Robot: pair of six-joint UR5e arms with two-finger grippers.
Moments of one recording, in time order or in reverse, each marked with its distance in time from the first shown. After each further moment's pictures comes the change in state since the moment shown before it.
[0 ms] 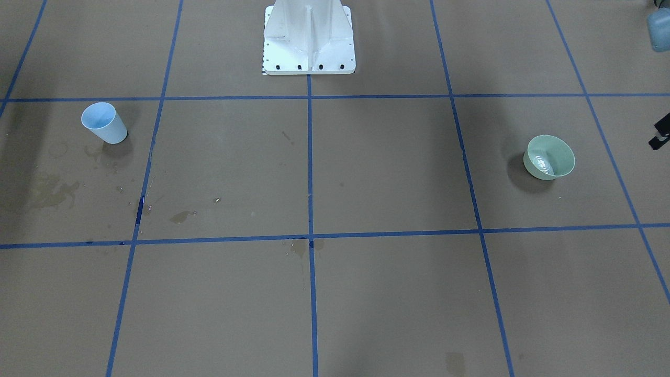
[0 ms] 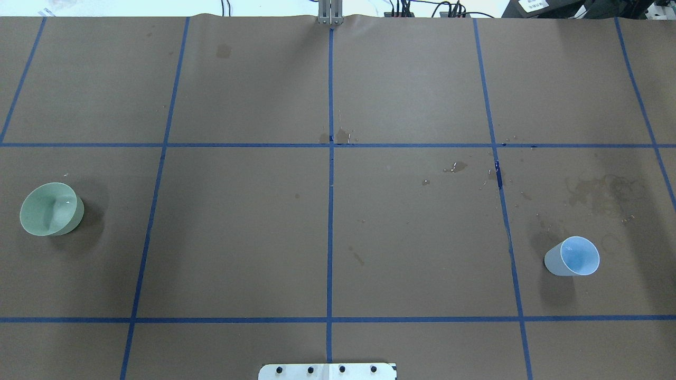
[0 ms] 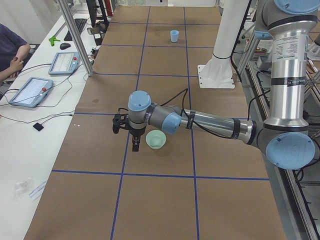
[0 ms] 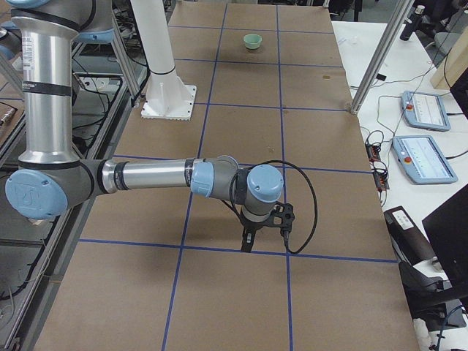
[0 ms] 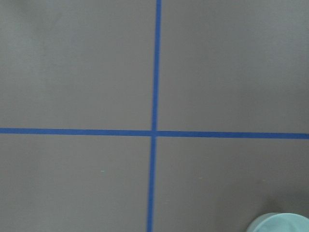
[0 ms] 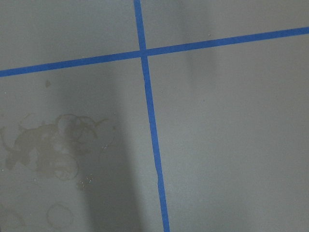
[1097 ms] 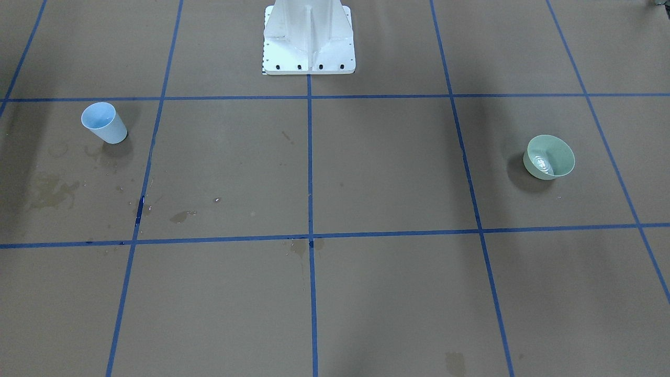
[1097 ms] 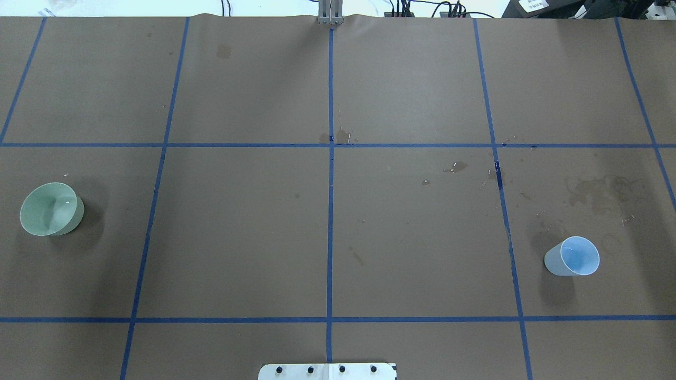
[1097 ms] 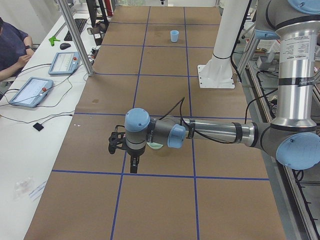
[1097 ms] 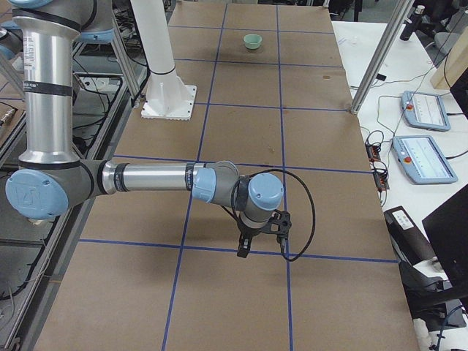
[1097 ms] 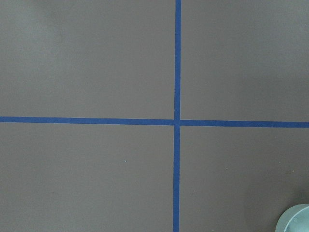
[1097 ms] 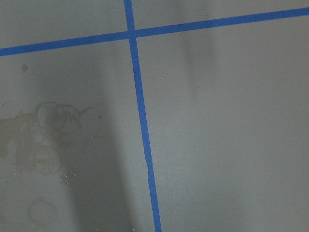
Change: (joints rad) left arm -0.210 -0.020 0.094 0.170 -0.018 0.351; right arm -0.019 -0.004 -0.051 -0.002 -0.006 0.000
